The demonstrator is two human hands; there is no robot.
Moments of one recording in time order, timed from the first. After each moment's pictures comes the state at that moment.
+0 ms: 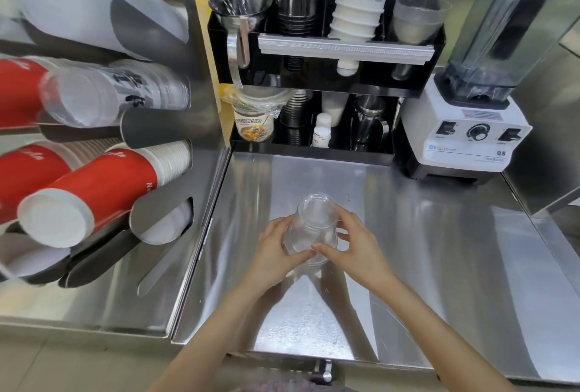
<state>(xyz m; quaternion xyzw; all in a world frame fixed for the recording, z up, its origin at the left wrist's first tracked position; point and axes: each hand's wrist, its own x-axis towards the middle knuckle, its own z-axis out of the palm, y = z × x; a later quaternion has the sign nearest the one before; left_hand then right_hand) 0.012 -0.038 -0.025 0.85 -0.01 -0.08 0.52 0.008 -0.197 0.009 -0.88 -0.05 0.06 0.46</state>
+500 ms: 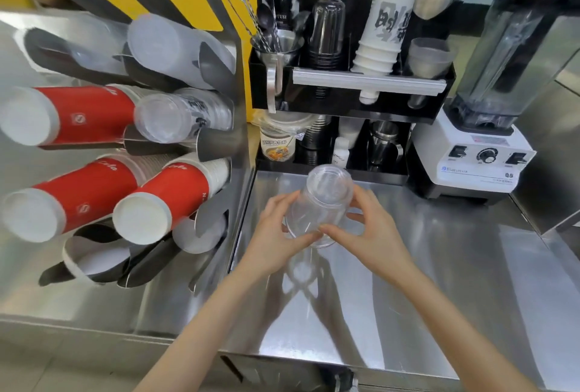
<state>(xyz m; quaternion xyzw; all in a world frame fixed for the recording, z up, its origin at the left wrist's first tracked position) 0.005 0.019 0.050 0.83 -0.08 0.01 0.55 -0.006 -0.145 0.088 -0.87 -0.10 -0.04 0.48</state>
